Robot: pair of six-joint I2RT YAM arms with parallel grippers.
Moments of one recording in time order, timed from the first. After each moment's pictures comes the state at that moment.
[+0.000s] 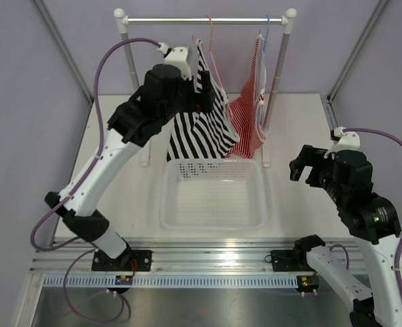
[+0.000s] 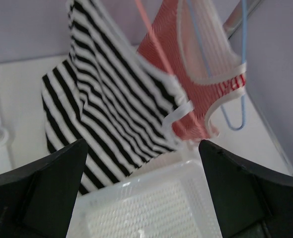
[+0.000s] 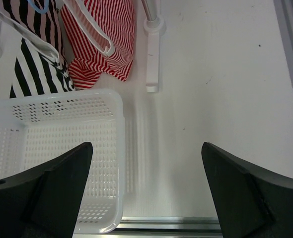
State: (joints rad) left arm -0.69 1.53 1.97 -0.78 -0.24 -0.35; right arm 0.29 0.71 1.22 -0.99 0.21 0.31
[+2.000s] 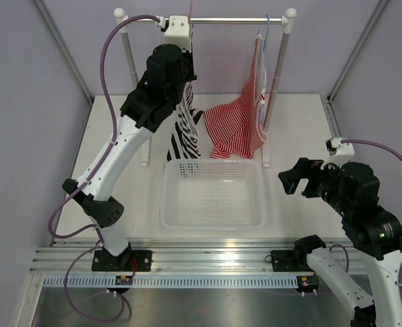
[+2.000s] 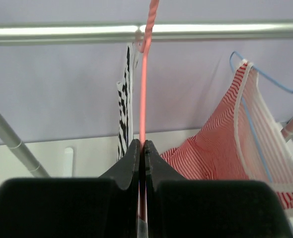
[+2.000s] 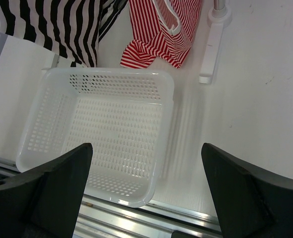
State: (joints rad) left arm -0.68 1.77 2.25 -0.50 -0.55 -0.07; right arm 0.31 0.61 1.17 -0.97 -0.05 0.33
